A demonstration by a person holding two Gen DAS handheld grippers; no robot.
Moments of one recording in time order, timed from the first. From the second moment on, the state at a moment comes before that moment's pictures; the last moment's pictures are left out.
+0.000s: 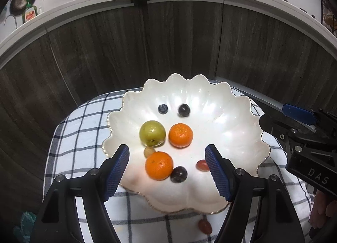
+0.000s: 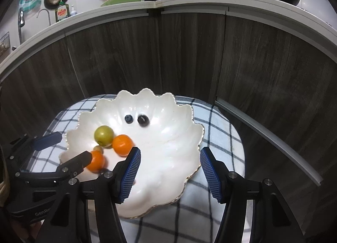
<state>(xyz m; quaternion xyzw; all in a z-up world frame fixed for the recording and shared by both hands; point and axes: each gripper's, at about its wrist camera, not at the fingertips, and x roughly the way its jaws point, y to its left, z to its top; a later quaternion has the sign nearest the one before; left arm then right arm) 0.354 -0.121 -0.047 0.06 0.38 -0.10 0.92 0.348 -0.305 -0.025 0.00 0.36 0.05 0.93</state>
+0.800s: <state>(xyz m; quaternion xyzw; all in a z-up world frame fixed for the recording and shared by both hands) 0.279 -0.054 -0.059 0.05 0.37 -0.07 0.93 0.265 -0.250 -0.038 0.02 0.35 0.04 0.94</state>
